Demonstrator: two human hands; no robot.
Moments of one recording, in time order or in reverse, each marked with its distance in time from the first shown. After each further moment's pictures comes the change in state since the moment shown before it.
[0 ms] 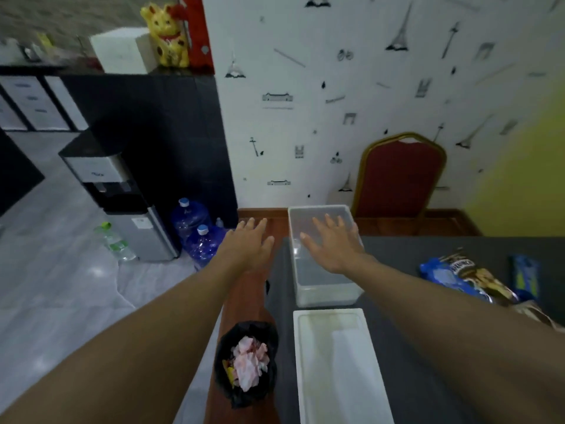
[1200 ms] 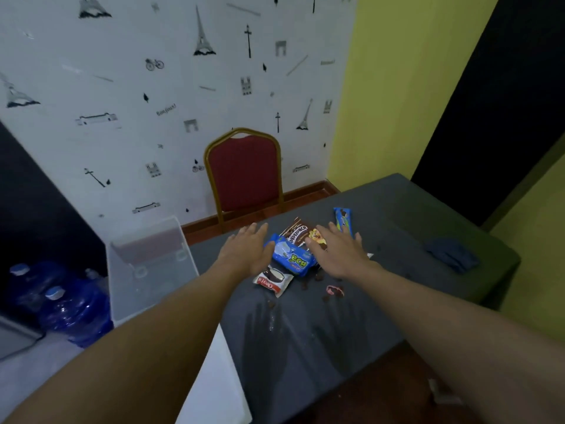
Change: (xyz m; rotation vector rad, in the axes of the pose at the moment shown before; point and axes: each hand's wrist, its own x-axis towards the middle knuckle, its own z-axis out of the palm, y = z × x) left_hand 0.006 0.368 0.086 0.123 -0.124 0.474; right_hand -0.186 0.343 -0.045 0.139 0.142 0.477
